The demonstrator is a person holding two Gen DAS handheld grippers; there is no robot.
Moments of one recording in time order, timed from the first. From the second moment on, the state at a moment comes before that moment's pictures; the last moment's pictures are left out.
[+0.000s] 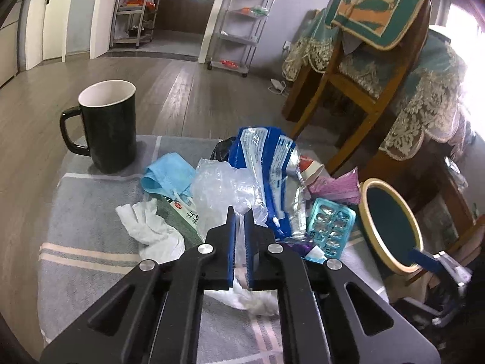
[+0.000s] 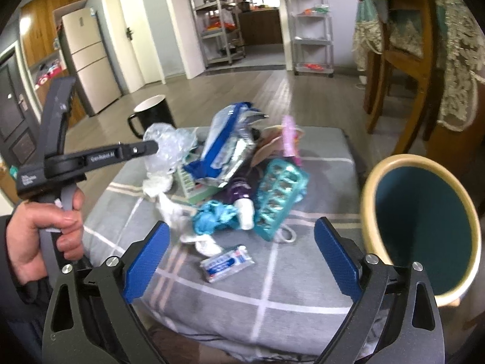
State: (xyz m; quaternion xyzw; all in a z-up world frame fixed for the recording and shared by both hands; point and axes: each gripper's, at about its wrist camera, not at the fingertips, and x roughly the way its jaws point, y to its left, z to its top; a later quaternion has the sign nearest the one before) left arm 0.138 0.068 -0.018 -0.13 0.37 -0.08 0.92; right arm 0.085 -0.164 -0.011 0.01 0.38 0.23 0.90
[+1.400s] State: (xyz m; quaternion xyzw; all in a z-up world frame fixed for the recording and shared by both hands) left arm 0.101 0.084 0.015 -0.15 0.31 -0.09 0.93; right arm 0.113 -0.156 -0.010 0.08 0.39 0.29 0.87
